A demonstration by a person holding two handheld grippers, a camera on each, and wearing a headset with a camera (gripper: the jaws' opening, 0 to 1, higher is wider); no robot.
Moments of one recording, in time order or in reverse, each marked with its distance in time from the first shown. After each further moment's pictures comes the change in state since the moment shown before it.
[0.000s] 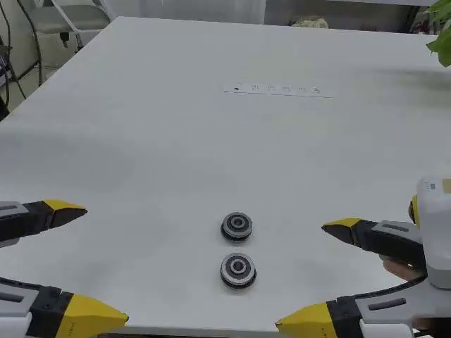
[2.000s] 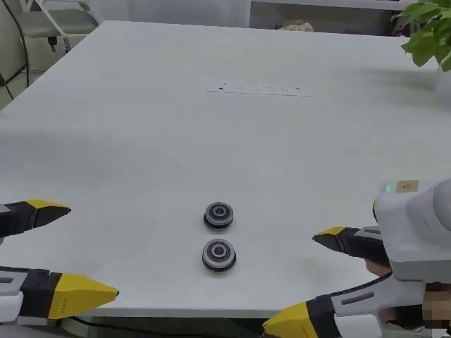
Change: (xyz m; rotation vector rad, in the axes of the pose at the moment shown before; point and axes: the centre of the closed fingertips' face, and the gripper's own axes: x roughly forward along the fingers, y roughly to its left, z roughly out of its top) left arm -0.005 -0.009 -0.010 -0.023 0.015 0.018; right arm -0.007 0.012 -0.025 -0.002 0.087 0.006
